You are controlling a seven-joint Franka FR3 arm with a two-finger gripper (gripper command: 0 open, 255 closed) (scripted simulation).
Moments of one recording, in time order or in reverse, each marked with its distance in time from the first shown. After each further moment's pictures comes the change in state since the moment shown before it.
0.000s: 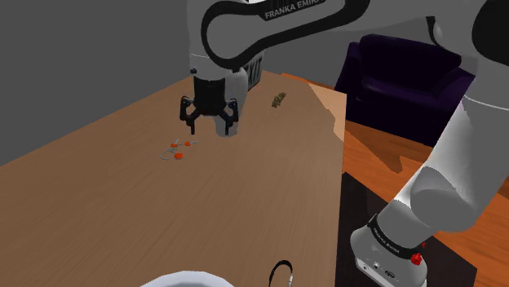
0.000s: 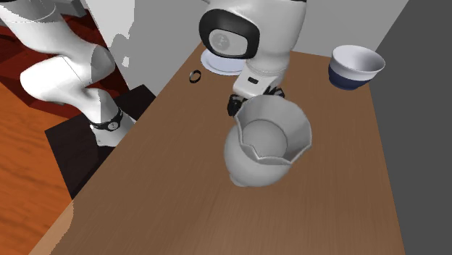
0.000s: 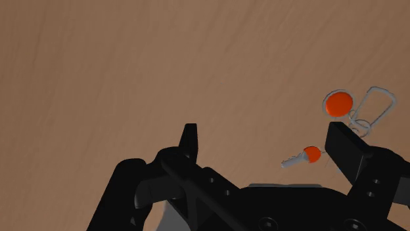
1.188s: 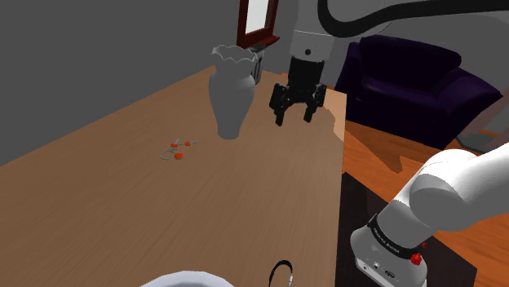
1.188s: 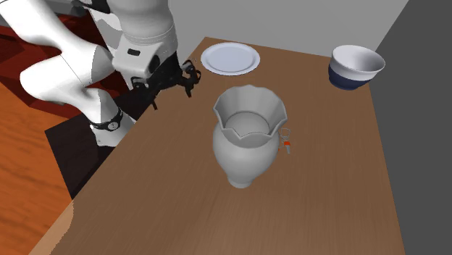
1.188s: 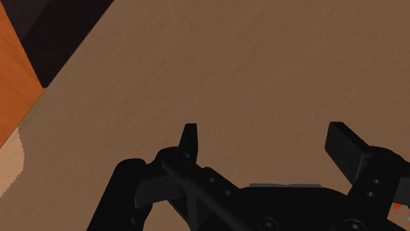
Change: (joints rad) arm -0.032 -0.711 -0.241 -0.507 0.244 -0.214 -0.658
